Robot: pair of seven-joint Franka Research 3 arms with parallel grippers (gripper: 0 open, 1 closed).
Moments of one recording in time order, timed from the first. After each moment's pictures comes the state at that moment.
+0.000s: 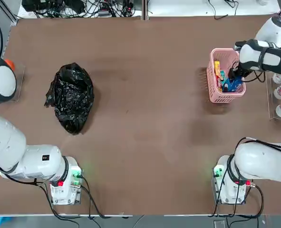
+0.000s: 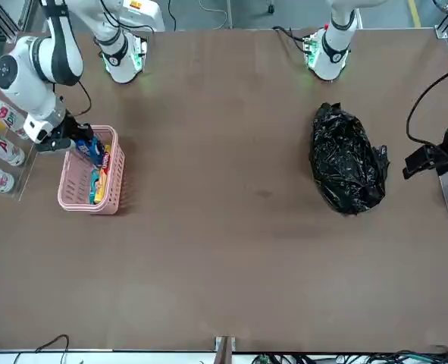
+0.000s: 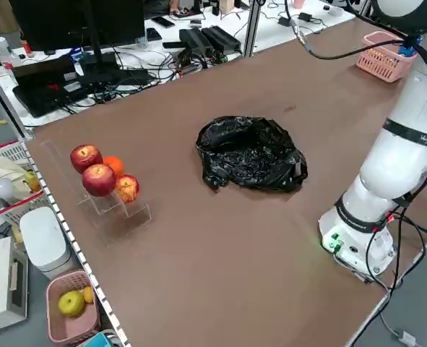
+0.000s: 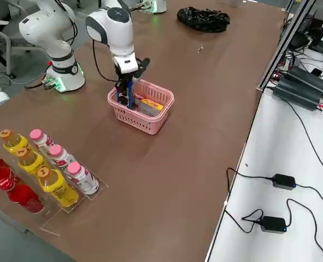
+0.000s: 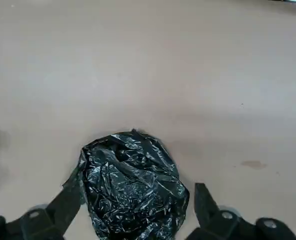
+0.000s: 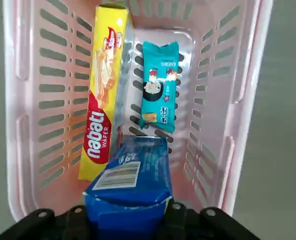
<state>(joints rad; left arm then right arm) 0.05 0.17 -0.07 -1.42 -0.02 1.64 -0.09 -0.09 -0.24 -0.04 -2.59 0.03 2.31 -0.24</state>
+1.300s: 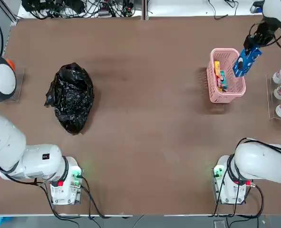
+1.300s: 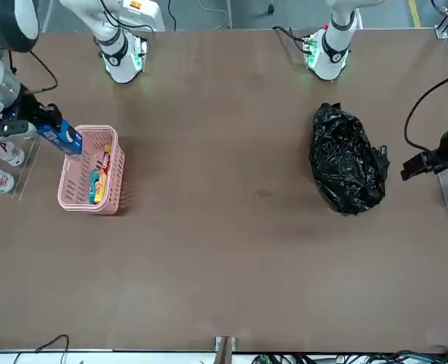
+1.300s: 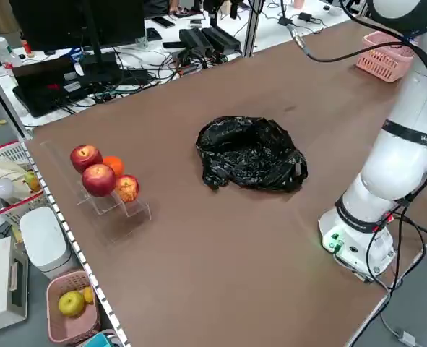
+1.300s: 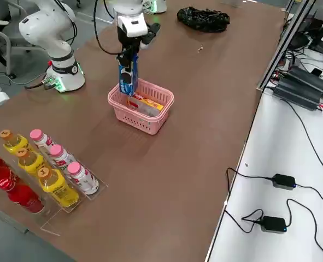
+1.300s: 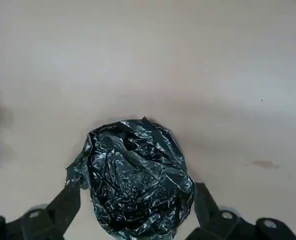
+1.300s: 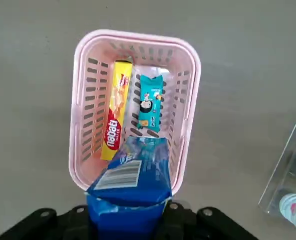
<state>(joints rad) 0.08 0.19 -0.08 -1.44 0.01 1.61 -0.16 -0.09 -0.28 -0.04 -2.19 0.01 1.86 -0.25</state>
